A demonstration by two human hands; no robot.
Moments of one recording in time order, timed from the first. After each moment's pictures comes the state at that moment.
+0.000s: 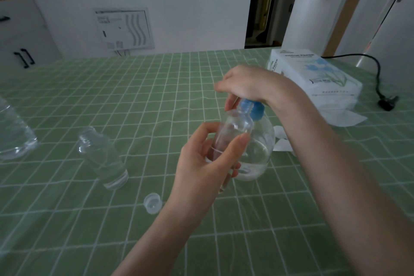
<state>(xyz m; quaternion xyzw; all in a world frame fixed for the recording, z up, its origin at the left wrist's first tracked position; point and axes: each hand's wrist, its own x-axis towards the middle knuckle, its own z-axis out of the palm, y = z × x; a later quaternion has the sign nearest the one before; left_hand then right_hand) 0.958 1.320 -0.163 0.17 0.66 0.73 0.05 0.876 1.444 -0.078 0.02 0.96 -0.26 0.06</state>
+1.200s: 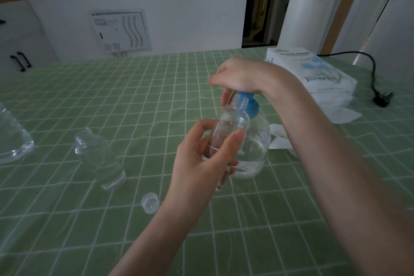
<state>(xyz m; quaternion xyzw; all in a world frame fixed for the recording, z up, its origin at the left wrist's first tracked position) 0.959 1.323 -0.161 0.16 0.66 0.74 0.05 0.875 1.444 -0.069 0.01 0.97 -0.24 0.05</state>
